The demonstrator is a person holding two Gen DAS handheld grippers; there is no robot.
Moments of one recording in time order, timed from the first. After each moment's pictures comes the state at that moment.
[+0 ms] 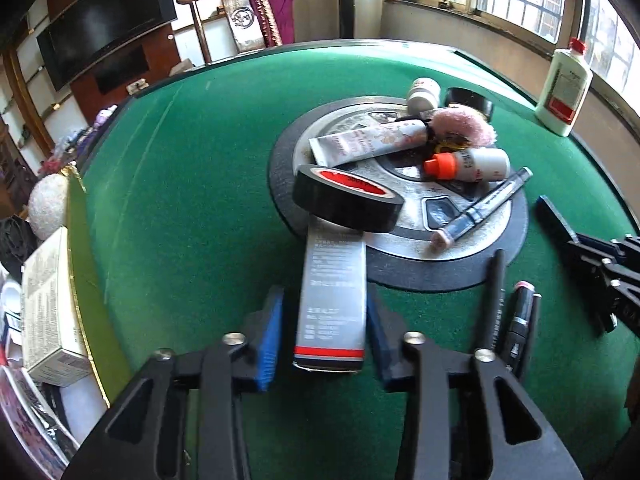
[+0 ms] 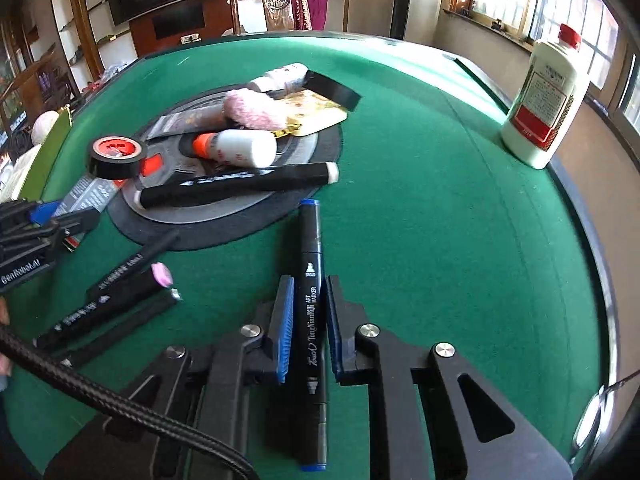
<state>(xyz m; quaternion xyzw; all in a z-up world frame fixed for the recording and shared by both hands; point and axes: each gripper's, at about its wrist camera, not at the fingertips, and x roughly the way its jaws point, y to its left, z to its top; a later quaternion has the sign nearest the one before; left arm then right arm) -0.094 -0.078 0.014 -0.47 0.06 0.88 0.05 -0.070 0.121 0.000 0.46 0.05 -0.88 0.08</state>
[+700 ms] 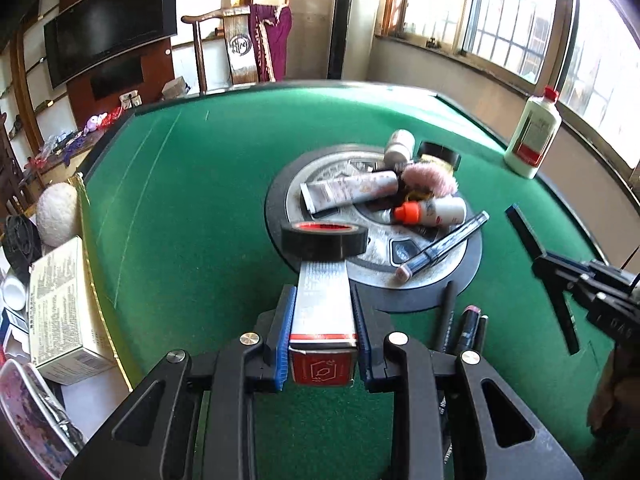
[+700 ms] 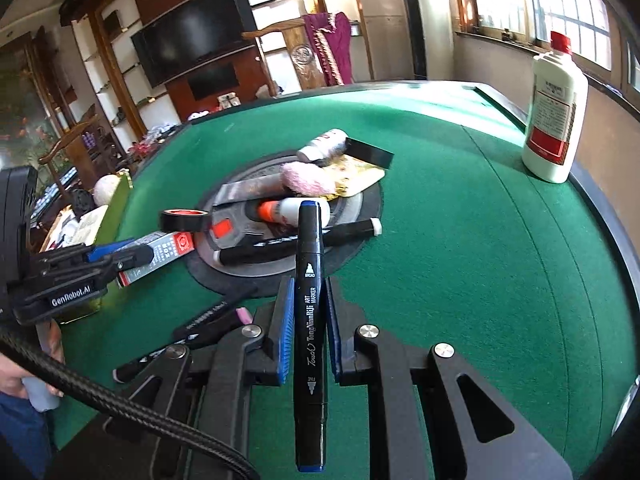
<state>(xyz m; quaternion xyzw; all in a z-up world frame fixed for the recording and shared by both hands) -0.077 -0.096 0.049 -0.42 0.00 0.90 0.10 -0.048 0.120 0.038 0.38 -0.05 -0.91 0.17</state>
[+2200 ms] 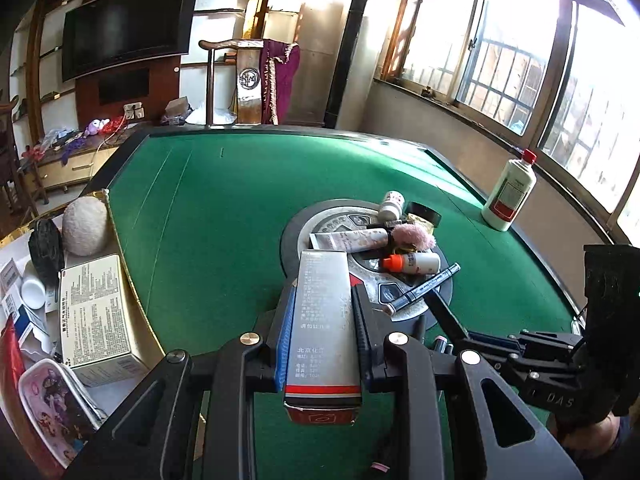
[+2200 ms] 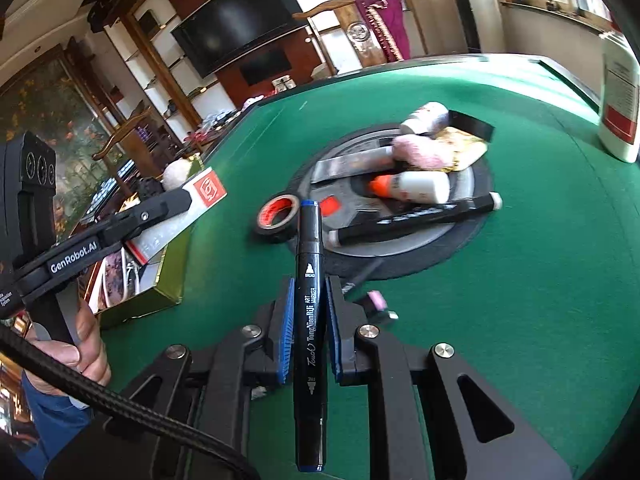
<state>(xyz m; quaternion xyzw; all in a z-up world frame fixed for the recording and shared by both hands) -0.063 -0.133 0.091 -0.36 -0.07 0.92 0.11 -0.040 0.059 0.039 0.42 -0.10 -0.86 0.27</state>
